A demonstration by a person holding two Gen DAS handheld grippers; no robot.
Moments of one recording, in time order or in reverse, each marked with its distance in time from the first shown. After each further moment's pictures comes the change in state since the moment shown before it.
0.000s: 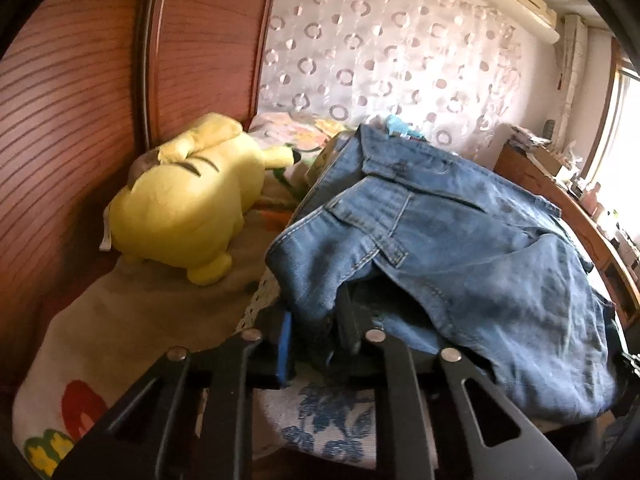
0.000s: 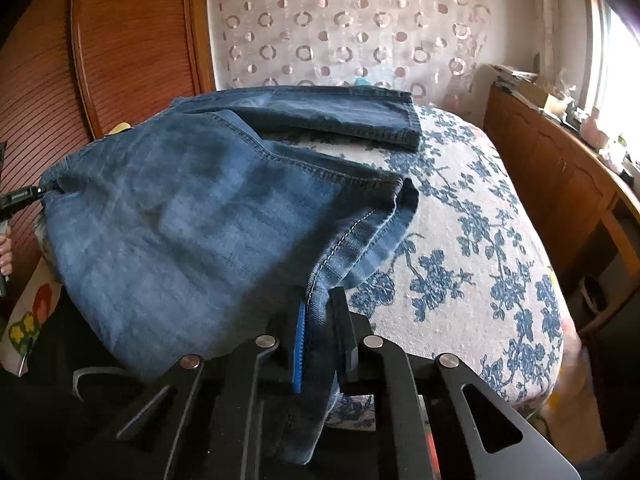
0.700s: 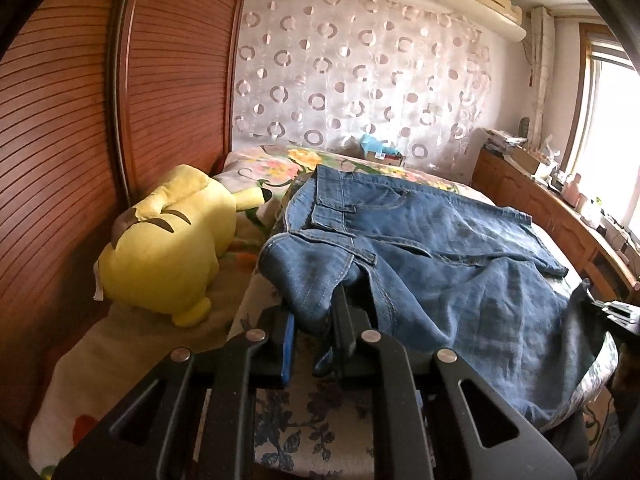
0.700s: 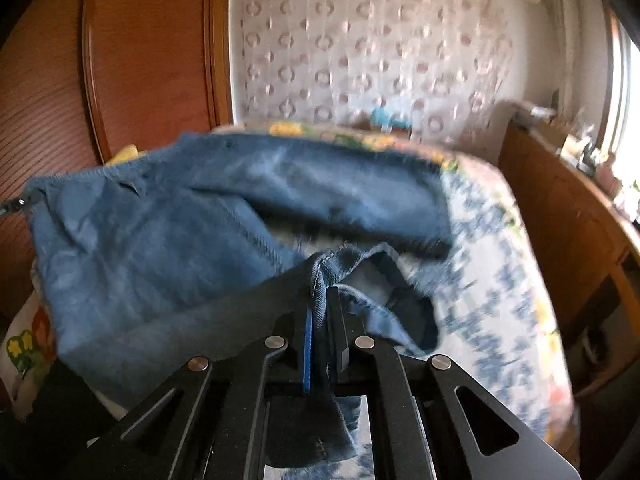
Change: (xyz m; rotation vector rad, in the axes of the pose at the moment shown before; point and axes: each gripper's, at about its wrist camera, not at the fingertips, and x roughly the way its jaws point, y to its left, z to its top) left arm -0.029 -0.040 0.034 0.086 -0.075 -0.040; right arm 0.059 0.002 0.075 -0.062 -0.048 0.031
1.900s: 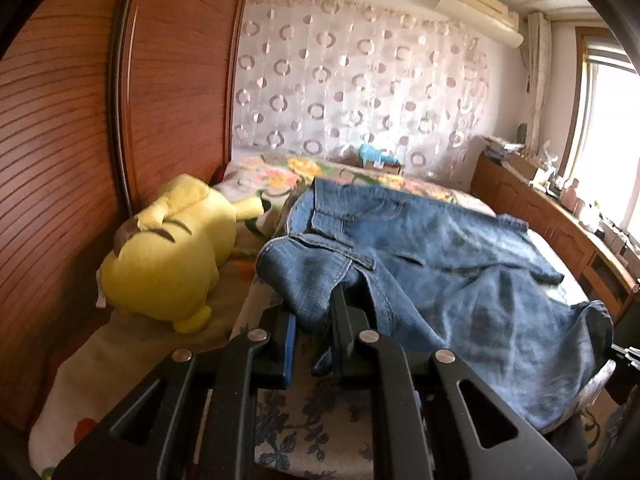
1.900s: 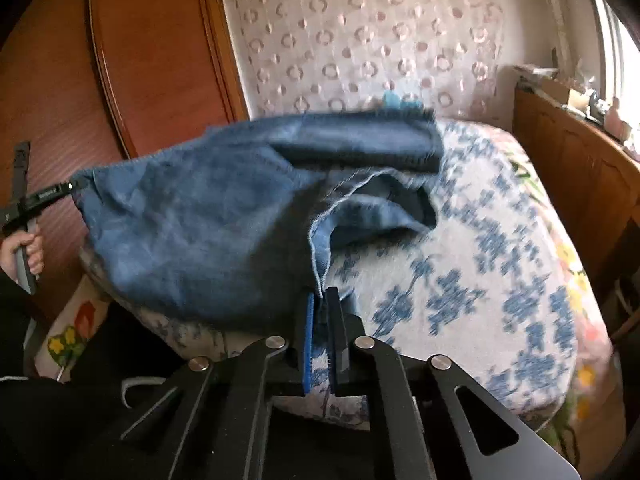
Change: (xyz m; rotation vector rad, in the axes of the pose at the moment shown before) left arm -0.013 0.003 0.003 -0.001 -0.049 -0.007; right arm -0.049 -0.030 -0.074 0.131 -0.042 0.094
